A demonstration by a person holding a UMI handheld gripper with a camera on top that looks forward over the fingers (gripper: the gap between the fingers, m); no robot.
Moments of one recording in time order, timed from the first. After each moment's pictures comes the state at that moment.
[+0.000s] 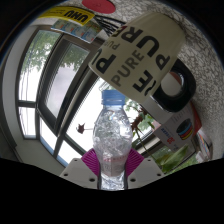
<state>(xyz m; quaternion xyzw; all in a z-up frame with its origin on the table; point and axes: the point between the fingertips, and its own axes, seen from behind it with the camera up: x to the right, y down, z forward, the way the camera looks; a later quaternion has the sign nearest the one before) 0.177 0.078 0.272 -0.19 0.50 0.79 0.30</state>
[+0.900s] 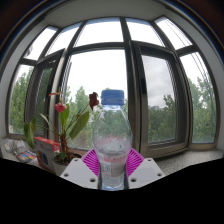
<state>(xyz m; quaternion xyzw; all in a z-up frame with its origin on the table) 0.378 0.079 0.279 -0.67 -0.01 0.01 0.74</state>
